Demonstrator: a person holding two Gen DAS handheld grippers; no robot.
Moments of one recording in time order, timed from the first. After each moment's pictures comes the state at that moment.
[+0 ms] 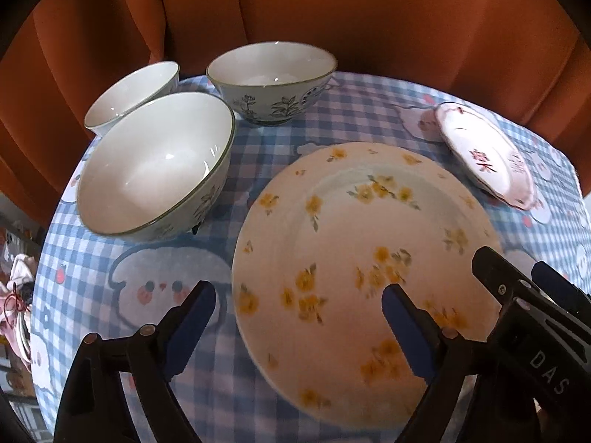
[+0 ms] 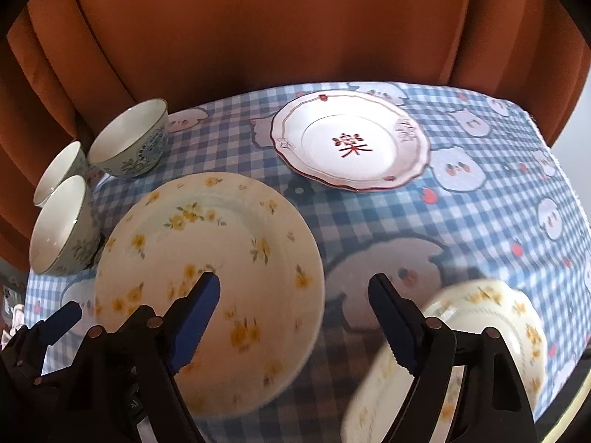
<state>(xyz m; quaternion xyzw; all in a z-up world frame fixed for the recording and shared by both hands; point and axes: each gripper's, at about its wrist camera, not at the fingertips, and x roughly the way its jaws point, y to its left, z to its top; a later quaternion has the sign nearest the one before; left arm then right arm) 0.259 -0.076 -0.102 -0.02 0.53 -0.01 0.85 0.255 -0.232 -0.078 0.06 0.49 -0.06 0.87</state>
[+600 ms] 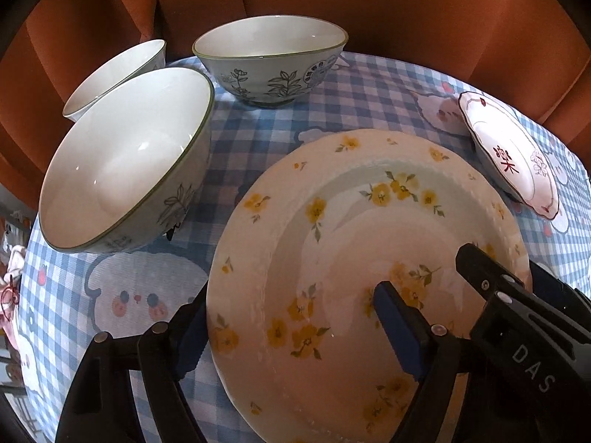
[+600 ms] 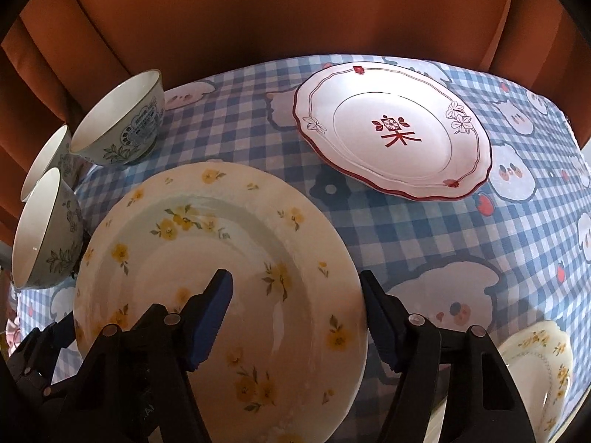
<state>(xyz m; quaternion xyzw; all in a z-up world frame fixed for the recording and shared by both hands) 0.281 -0.082 -0.128 -0.02 0.55 0.00 0.84 0.296 -0.227 -0.114 0.05 0.52 -0.02 0.85</state>
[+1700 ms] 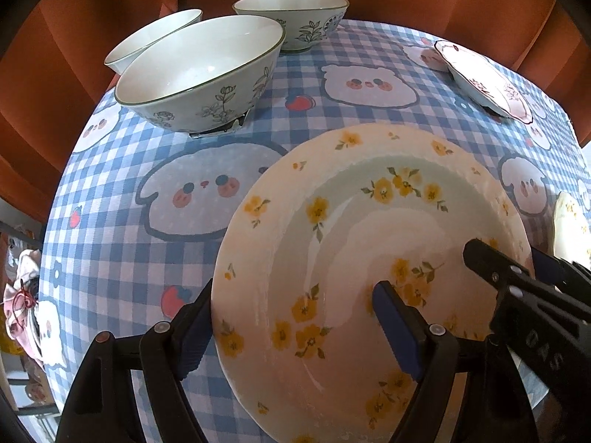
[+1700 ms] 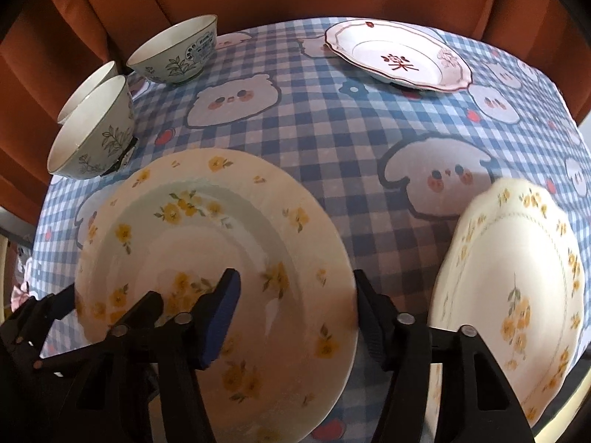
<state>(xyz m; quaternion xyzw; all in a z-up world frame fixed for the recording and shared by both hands) 0.189 -0.040 -0.126 0.02 0.57 -0.04 0.82 0.198 -0.191 -0.116 0.05 0.56 -0.01 0.83</state>
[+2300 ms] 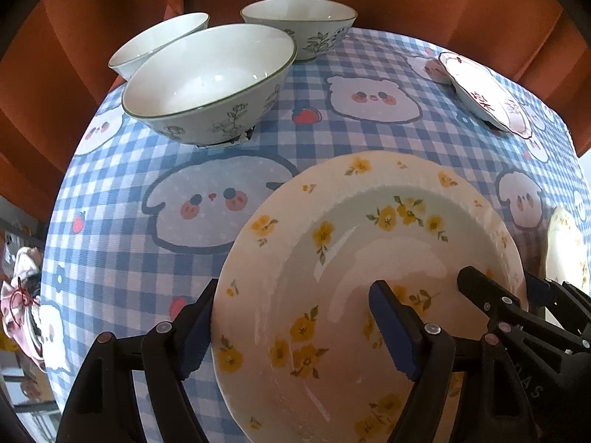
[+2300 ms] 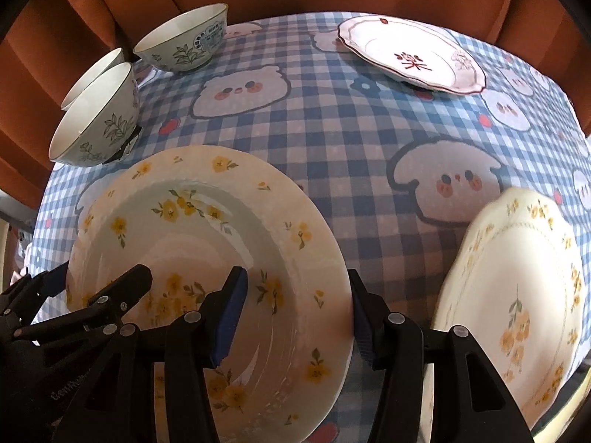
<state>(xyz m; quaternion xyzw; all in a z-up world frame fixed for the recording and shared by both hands) 0.209 -0.030 -0.112 0.01 0.57 -0.04 0.82 0.199 -0.189 -0.117 0.04 0.57 0.01 0.82</state>
